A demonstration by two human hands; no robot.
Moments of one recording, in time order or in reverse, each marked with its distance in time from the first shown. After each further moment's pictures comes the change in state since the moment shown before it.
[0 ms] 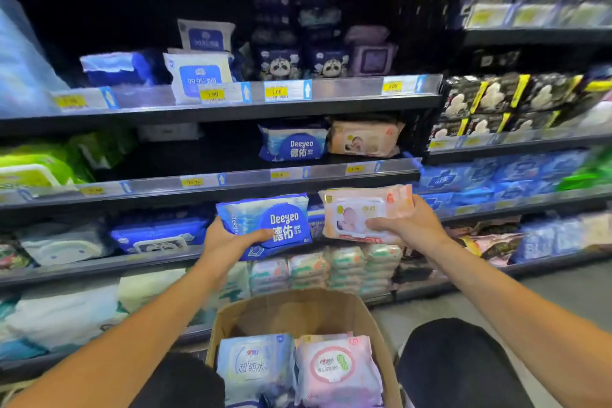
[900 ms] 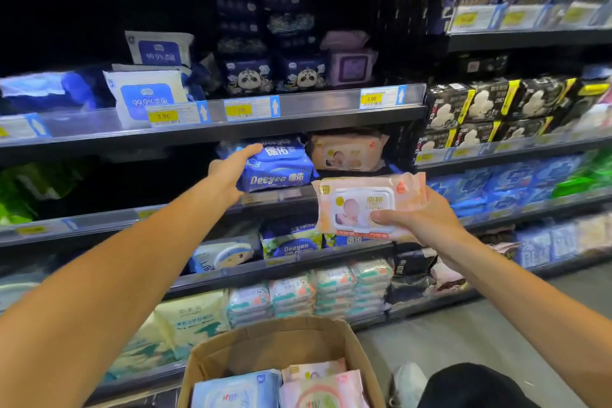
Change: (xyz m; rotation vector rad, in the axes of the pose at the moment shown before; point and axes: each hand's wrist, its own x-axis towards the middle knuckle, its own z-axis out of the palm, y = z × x) left_hand 0.147 0.123 0.081 -0.303 0.005 -0.200; right_hand 0.045 -0.026 -0.050 0.095 0.009 -0.070
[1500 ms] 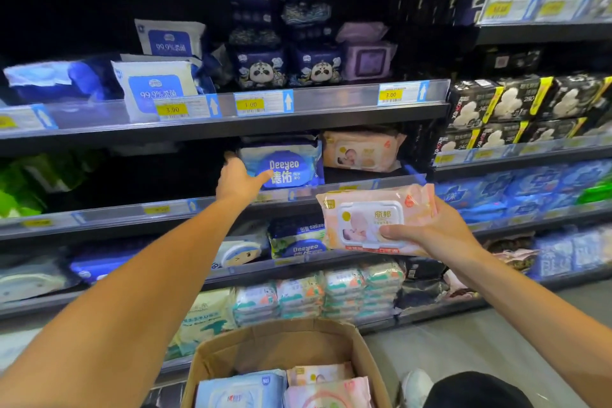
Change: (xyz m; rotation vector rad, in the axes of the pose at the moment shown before) left_hand 0.017 -0.030 -0.013 0.861 0.192 0.376; right_hand 0.005 0.014 0.009 -0.049 -0.068 0.006
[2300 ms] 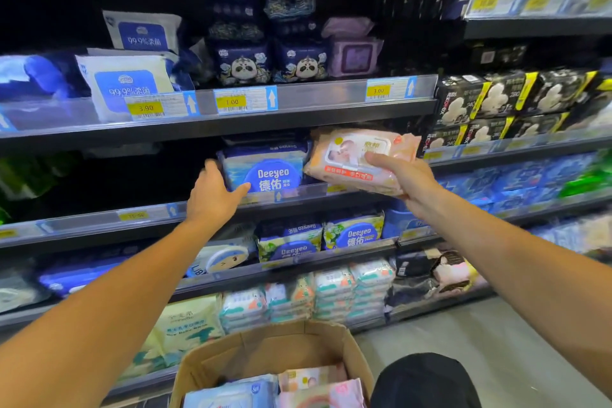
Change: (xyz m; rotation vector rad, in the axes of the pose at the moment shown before) left_hand -0.012 -0.023 -0.002 0.153 0.026 0.122; right_hand 0.092 -0.029 0.014 0.424 0.091 0.081
